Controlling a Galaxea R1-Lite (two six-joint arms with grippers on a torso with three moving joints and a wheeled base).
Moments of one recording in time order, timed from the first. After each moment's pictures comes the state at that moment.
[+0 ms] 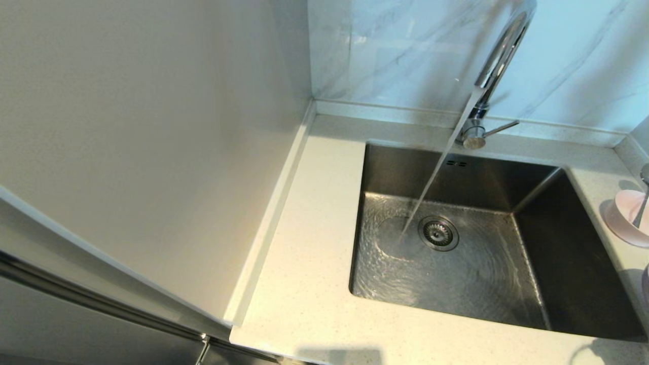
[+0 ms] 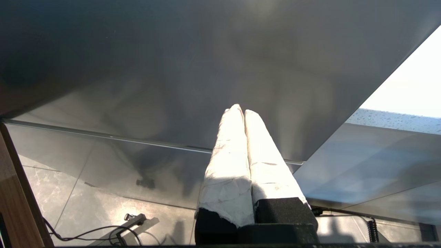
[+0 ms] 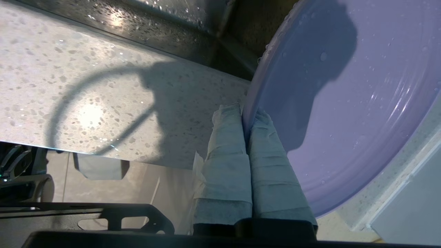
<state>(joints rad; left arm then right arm) 0.00 0.00 0.00 0.00 0.00 0.00 -0.43 1.18 -0.67 0.40 0.02 -0.53</state>
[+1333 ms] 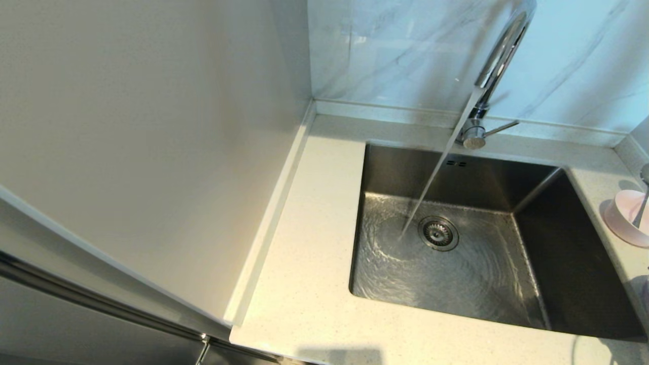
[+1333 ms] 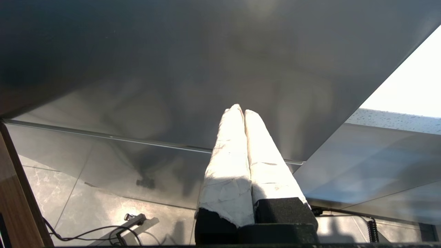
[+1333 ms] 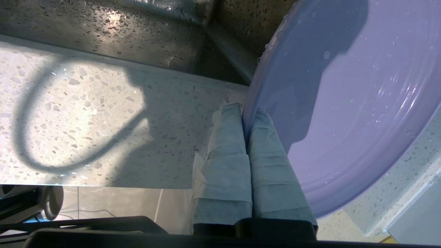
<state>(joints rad) 0.00 0.00 0.00 0.00 0.00 0.00 -0.50 1.31 -0.63 0.28 0.01 -0.51</state>
